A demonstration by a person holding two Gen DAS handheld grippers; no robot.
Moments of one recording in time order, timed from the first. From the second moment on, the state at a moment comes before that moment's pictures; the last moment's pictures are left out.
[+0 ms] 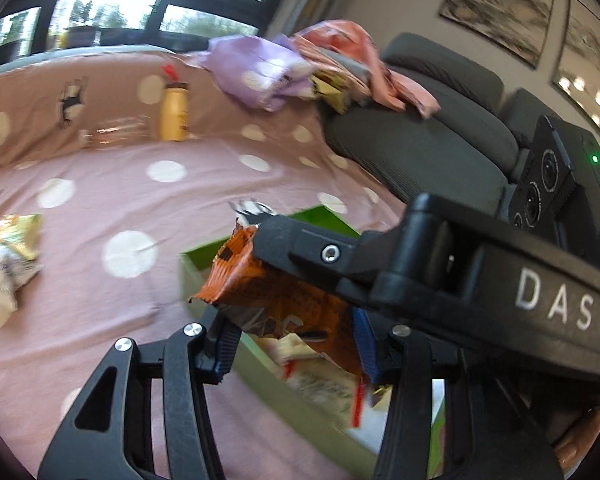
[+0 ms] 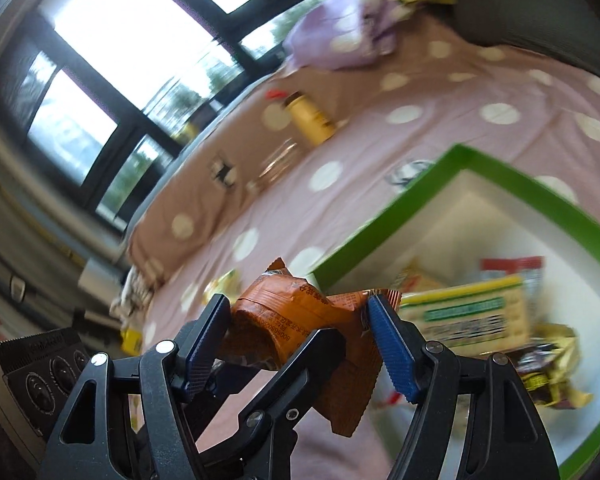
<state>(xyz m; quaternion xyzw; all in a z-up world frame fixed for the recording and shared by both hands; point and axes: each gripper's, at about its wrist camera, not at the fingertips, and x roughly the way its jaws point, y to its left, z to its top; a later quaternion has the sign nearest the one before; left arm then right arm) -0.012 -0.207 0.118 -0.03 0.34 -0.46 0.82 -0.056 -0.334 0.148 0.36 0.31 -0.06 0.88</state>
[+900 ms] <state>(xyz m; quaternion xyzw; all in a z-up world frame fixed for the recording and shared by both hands) -0.009 -0.243 0.100 -0.03 0.41 -0.46 0.78 -0.092 -0.396 0.129 0.43 0.27 -0.21 0.84</state>
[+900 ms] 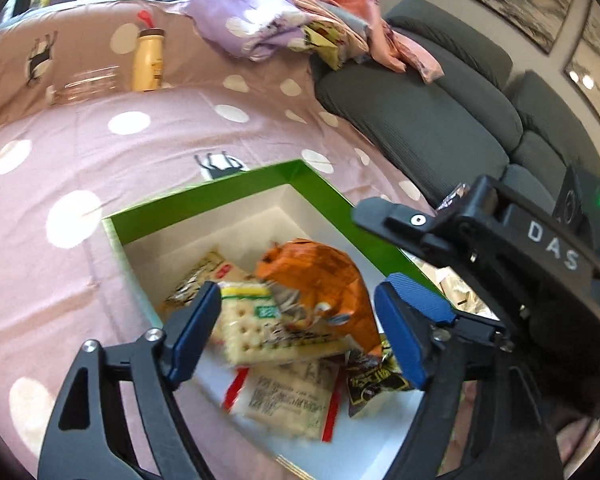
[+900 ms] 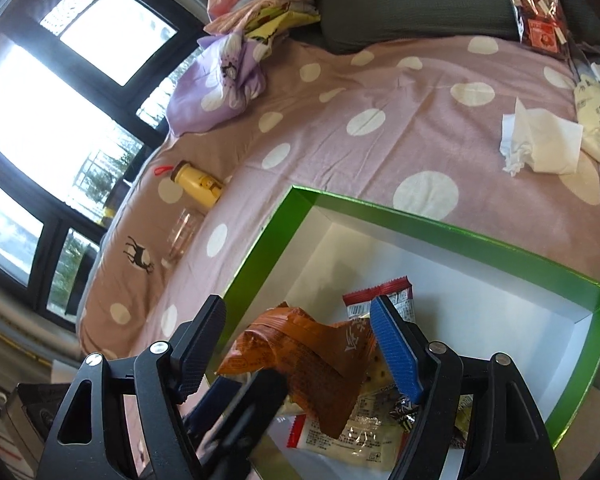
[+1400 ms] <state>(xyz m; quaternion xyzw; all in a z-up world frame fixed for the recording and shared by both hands) -0.002 -0.064 0.101 -0.09 0.40 -0.22 0.88 -0.075 -0.360 0.145 0.37 0.28 -0.19 0.87</state>
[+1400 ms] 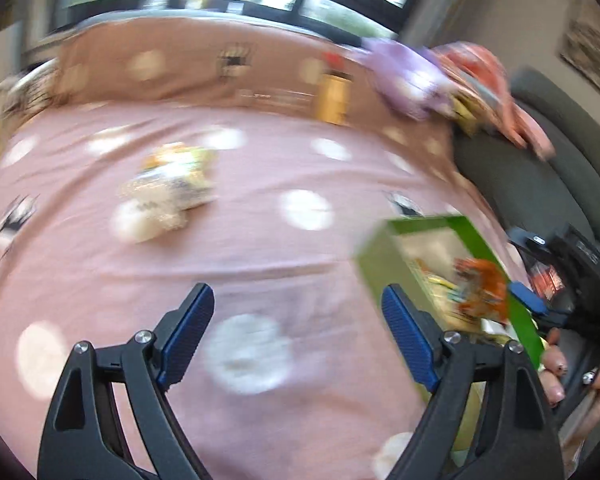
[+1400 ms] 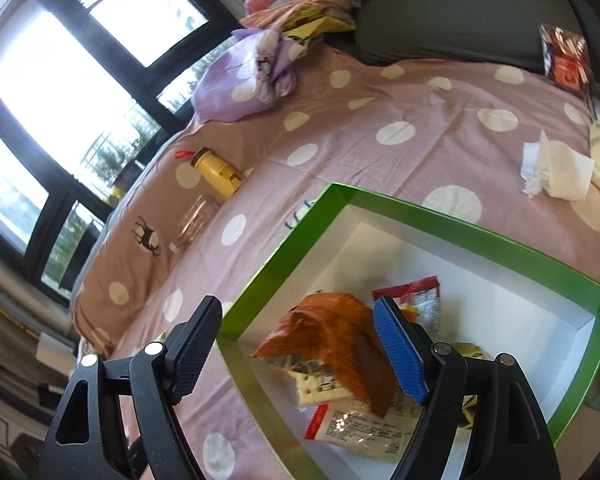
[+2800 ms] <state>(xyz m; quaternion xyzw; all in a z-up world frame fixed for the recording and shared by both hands) 0.009 0.107 0.078 -0.22 0.40 -0.01 0.89 0.023 -0.151 0.100 0.16 0.38 -0.02 0.91</state>
